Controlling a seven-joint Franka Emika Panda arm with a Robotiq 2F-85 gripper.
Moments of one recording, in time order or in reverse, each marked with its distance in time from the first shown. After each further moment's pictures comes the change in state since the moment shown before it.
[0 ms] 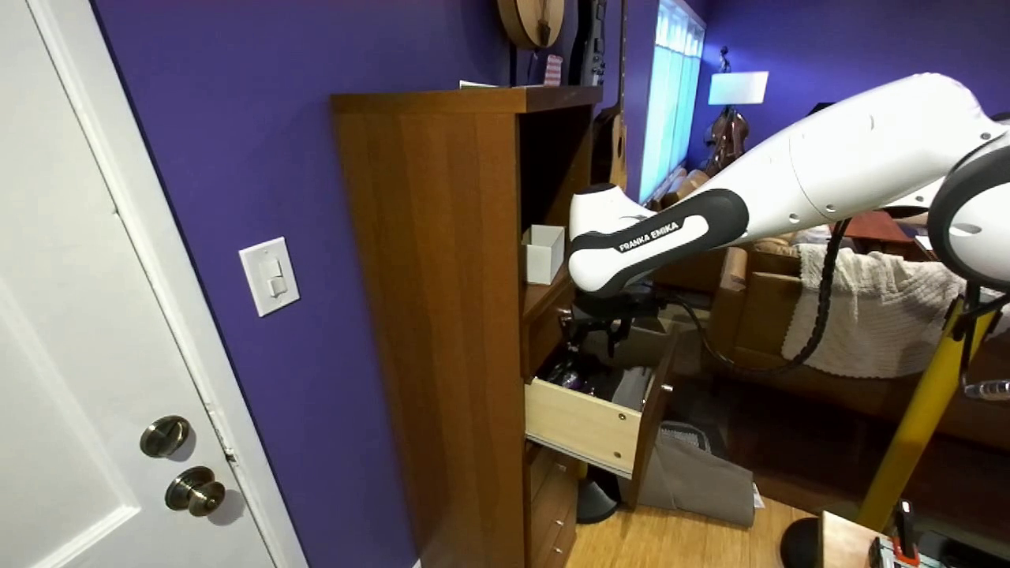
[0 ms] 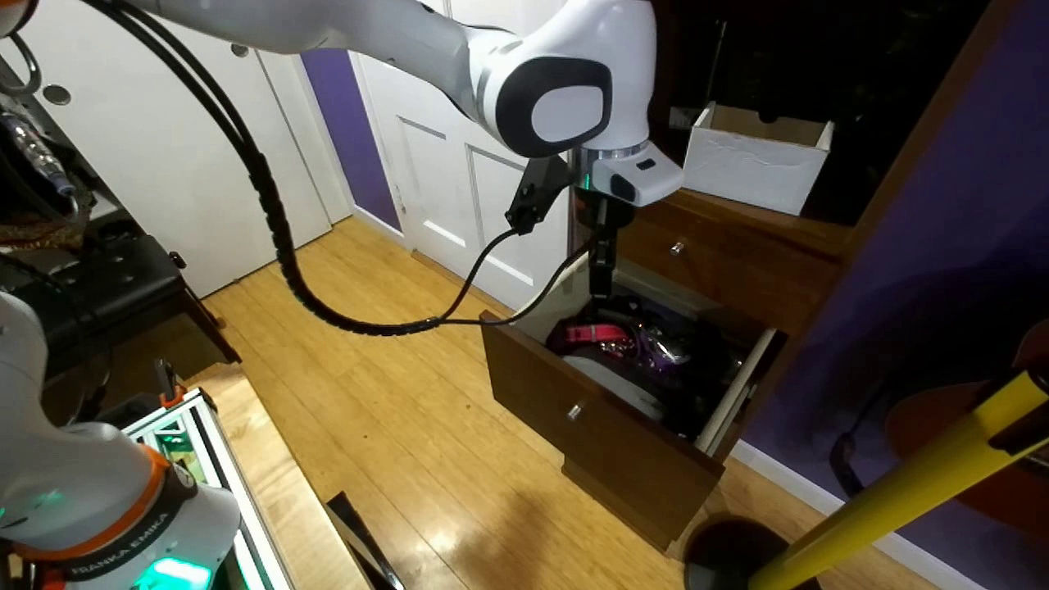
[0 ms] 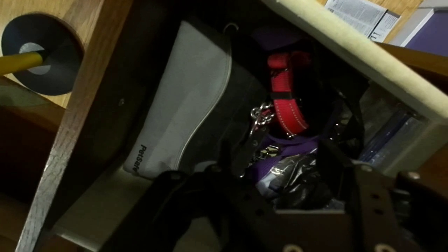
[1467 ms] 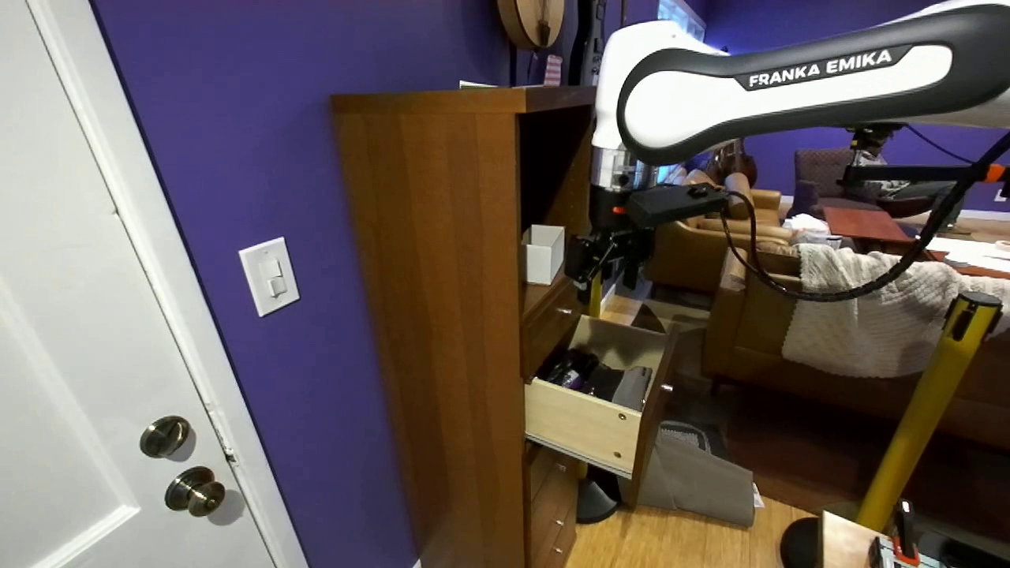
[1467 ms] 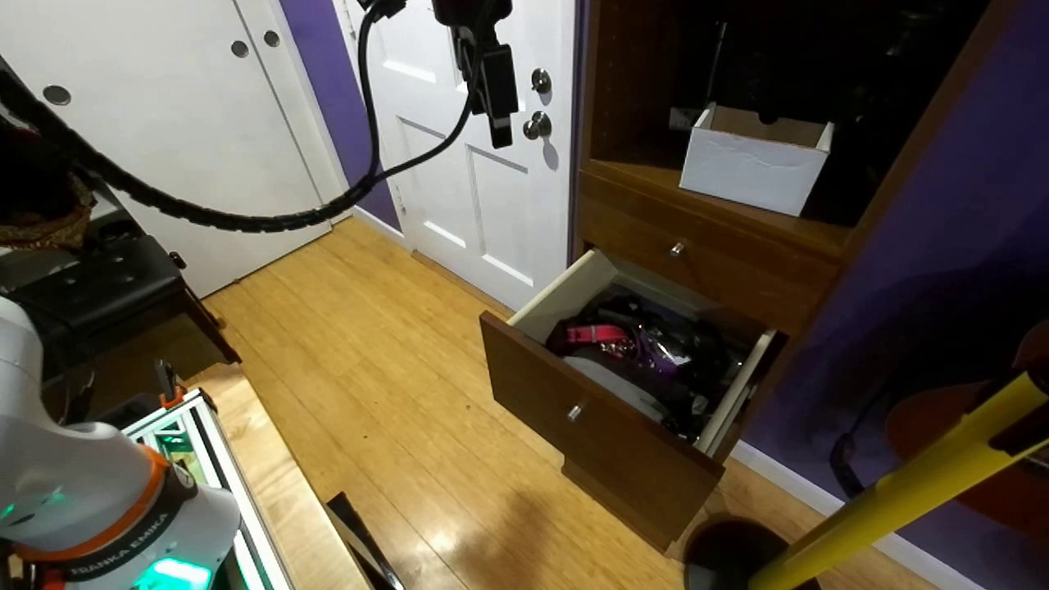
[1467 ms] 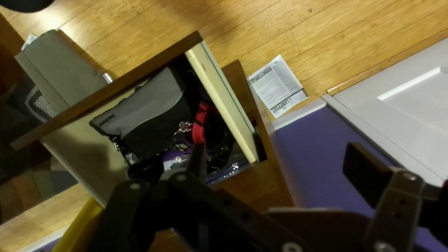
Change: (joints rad) arm 0.060 -0.441 0.117 -0.014 0.036 -0.373 -0.361
